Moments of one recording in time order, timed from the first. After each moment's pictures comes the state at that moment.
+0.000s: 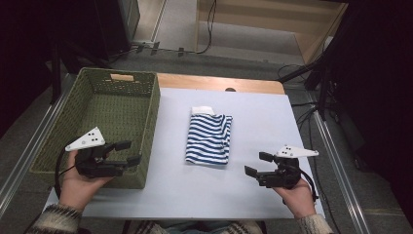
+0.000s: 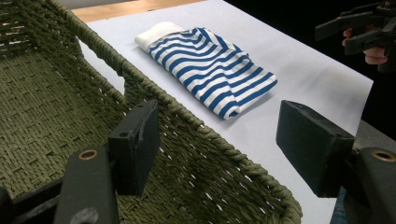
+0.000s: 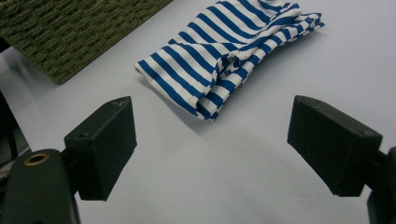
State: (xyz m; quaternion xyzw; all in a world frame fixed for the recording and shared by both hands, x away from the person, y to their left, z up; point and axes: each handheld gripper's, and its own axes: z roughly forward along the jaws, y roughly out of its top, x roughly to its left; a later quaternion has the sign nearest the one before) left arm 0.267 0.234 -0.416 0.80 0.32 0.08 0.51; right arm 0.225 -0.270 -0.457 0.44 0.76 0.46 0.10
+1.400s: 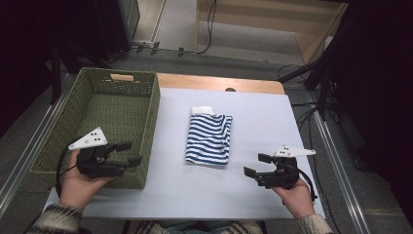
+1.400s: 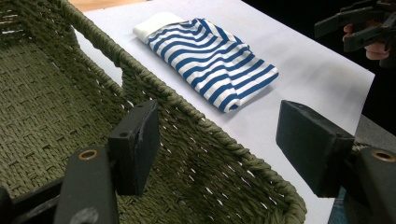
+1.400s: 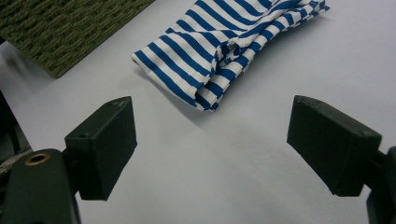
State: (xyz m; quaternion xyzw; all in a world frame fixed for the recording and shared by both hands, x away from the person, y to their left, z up) left arm 0.270 0.232 -0.418 0.81 0.32 0.07 0.49; right arm 0.228 -0.269 -0.462 0.45 0.77 0.45 0.08
